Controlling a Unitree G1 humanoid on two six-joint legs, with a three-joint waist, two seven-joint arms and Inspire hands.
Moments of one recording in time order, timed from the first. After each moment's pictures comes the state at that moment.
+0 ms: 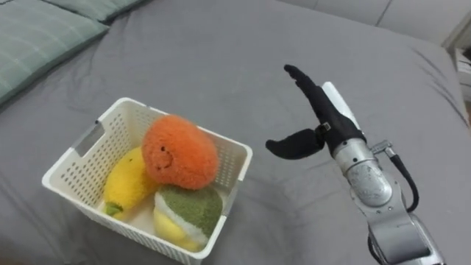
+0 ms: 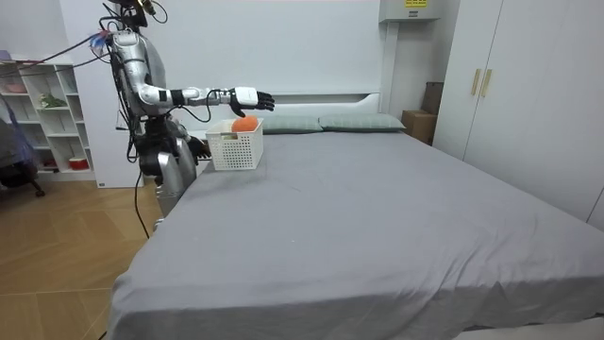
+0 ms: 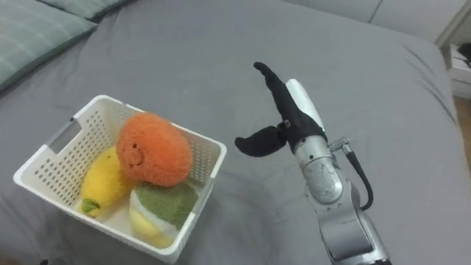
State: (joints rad) left arm 0.16 0.18 0.15 0.88 0.44 0.11 0.35; right arm -0.11 -0.29 0.16 0.03 -0.30 0.10 0.02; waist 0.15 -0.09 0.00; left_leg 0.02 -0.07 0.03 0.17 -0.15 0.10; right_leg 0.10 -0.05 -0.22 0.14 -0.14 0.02
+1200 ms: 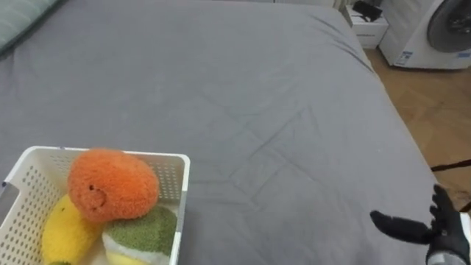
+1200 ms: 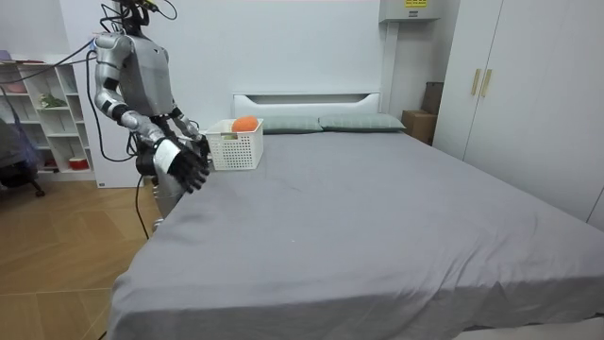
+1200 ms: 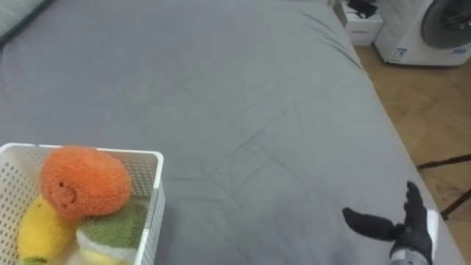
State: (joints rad) left arm 0.22 0.17 0.17 0.93 0.40 0.07 0.43; right arm 0.21 -0.27 -0.22 0.49 0.09 0.04 -0.30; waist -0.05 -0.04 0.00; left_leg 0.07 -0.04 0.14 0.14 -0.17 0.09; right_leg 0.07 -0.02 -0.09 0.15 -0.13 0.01
